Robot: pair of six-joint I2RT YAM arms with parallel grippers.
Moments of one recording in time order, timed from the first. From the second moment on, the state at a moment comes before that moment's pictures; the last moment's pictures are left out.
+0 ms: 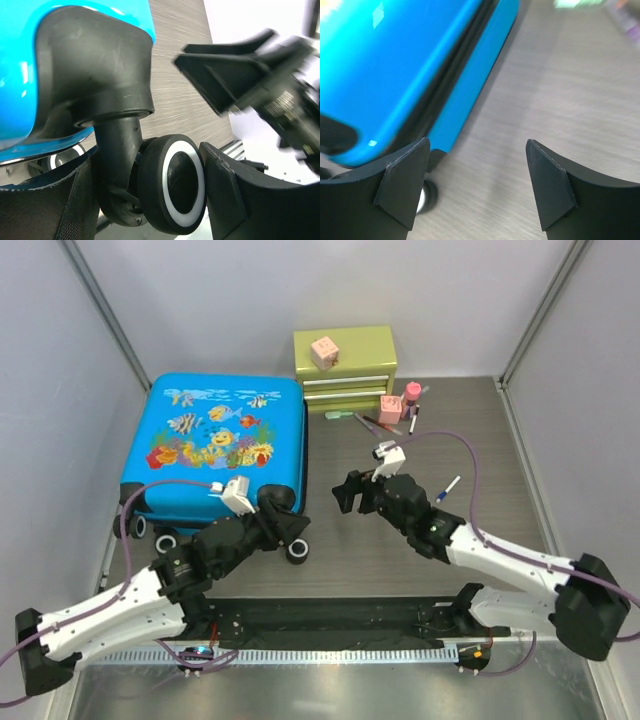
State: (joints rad) left arm -1.02 0.70 0.54 -0.13 -0.34 -0.98; right arm 0.86 1.05 0.61 0.19 0.31 0.41
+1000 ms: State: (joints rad) left arm -1.01 0.33 0.62 -0.72 -0.45 -0.94; right arm 0.57 1.73 1.06 0.34 -0.15 0.67
